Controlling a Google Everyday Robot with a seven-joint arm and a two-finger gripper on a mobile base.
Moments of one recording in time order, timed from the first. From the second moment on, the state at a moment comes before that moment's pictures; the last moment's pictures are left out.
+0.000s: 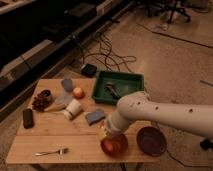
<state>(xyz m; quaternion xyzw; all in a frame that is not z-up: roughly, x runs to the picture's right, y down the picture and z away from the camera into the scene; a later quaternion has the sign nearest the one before) 0.009 0.214 0.664 -0.41 0.04 0.58 0.70</state>
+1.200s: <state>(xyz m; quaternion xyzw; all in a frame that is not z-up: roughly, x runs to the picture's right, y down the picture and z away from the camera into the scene) 0.035 0.217 0.695 -0.42 0.04 0.58 0.70</state>
